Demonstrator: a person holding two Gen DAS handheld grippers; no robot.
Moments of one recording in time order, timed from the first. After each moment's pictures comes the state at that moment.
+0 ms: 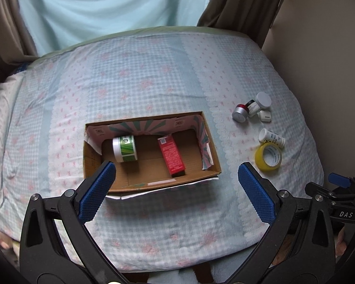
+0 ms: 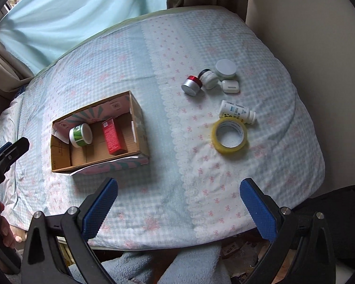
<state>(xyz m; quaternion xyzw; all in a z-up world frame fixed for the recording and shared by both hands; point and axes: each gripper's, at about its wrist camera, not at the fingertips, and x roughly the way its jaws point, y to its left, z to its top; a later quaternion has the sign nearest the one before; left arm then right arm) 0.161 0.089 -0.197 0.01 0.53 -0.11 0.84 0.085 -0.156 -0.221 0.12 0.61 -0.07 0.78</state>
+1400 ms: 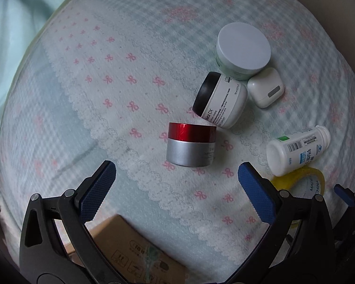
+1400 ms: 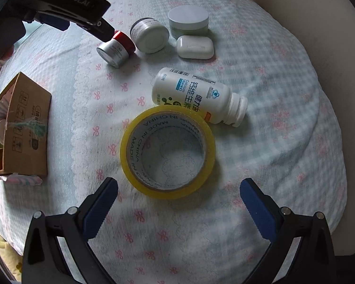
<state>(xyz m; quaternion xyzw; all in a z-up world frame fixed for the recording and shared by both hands) 0.355 -0.232 -0.440 0.29 0.62 -0.24 0.69 0.139 -0.264 -0.446 0.08 0.64 -0.08 0.76</state>
